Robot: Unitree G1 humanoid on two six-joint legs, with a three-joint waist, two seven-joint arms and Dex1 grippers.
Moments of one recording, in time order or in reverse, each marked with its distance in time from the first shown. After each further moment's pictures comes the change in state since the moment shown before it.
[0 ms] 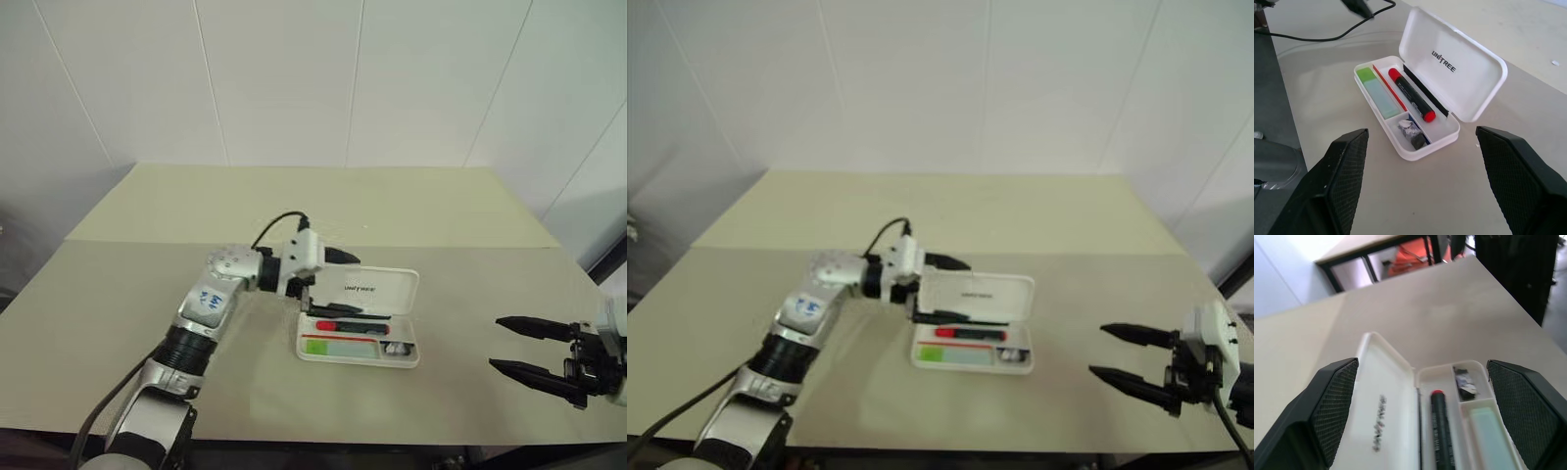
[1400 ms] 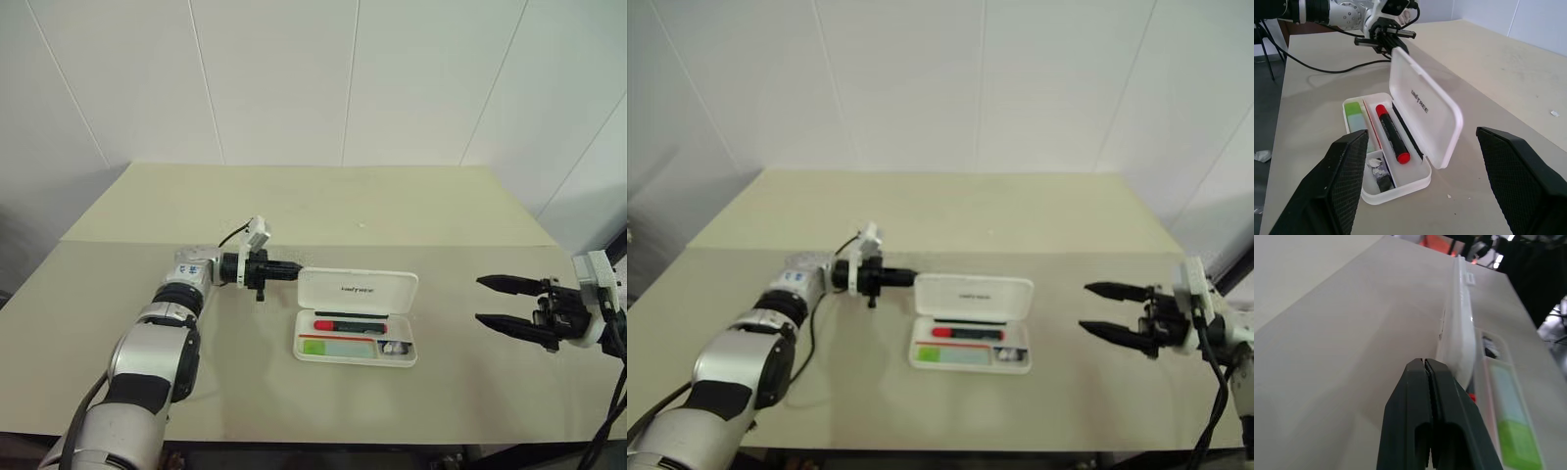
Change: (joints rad) left arm -0.350 0.028 0.143 1.055 0.123 -0.068 -0.339; right arm -0.467 0.014 0.231 0.495 -0.069 -0.177 0.227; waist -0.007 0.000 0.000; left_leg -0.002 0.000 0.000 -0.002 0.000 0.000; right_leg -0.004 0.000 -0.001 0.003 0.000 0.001
